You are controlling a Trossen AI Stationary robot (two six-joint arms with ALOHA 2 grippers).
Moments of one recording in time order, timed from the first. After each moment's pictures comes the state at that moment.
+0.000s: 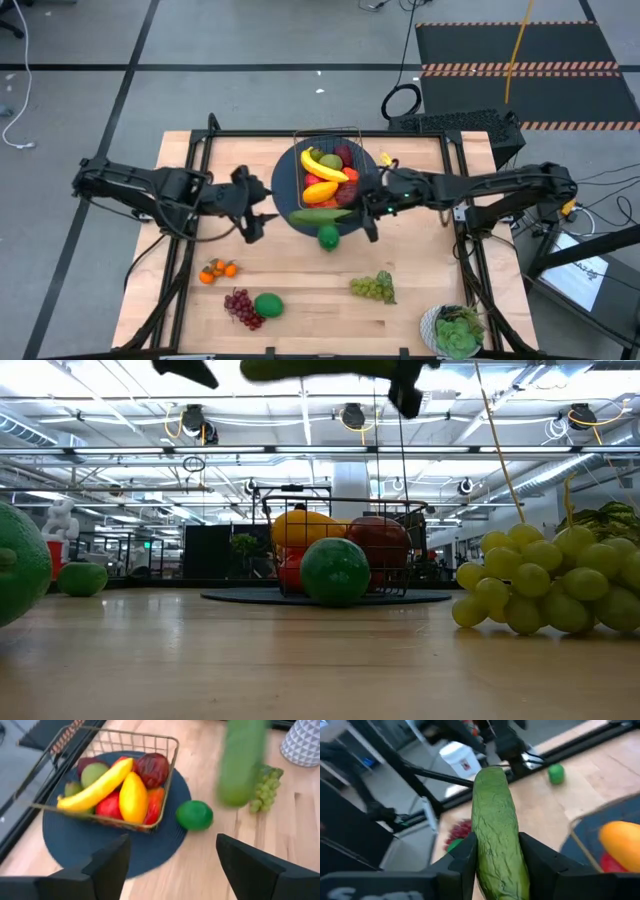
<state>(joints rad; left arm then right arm) -0.22 1.17 1.25 -0.87 -0.37 -0.36 0.04 1.27 0.96 0.00 -0.13 0.50</state>
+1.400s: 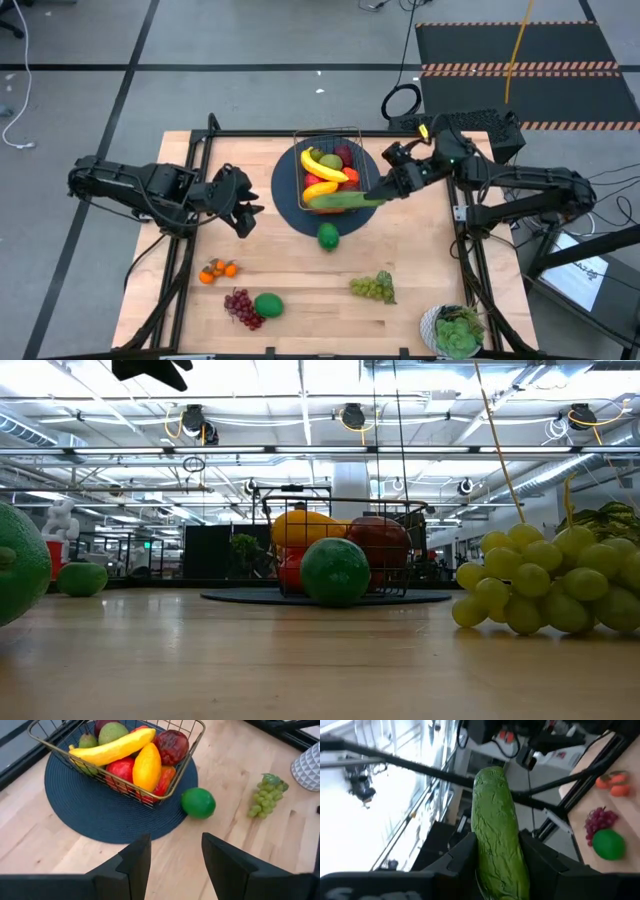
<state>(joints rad) -0.23 1.11 1.25 -1.01 -0.36 -0.69 -0.17 1.08 0.96 0.19 -0.63 1.32</state>
